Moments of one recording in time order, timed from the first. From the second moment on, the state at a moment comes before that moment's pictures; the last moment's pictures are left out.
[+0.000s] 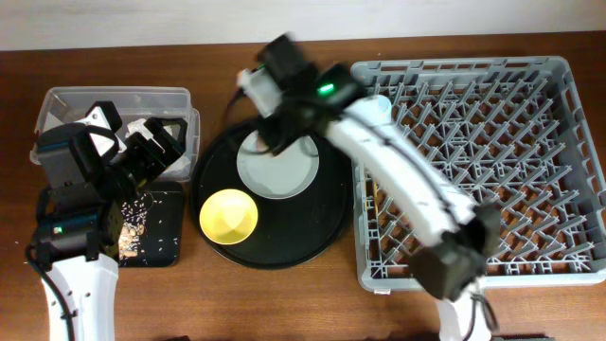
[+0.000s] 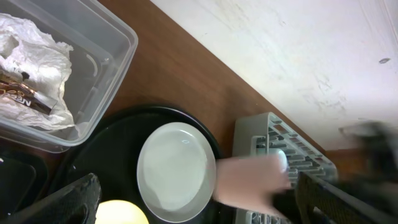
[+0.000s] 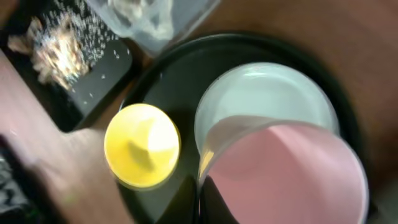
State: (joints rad) left arm 0.21 1.15 1.10 -0.58 0.45 -0.58; right arm 0.61 2.09 2.25 -1.24 -0.30 -0.02
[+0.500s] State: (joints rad) left arm 0.21 1.15 1.10 -0.58 0.45 -0.58; right arm 0.08 2.00 1.91 -1.46 -0.93 -0.37
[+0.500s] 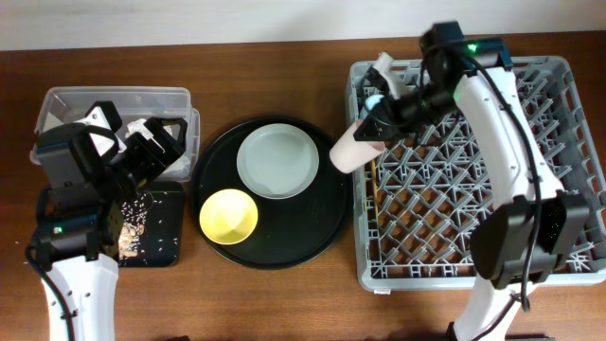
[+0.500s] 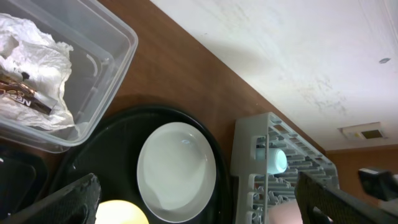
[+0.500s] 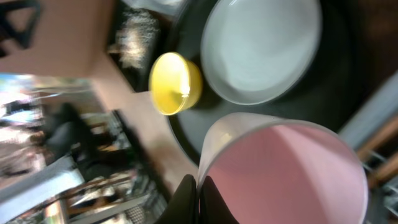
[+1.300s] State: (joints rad) left arm 0.21 1.15 1.10 -0.58 0.45 -0.58; right arm -0.15 2.00 1.44 -1.10 -1.05 -0.56
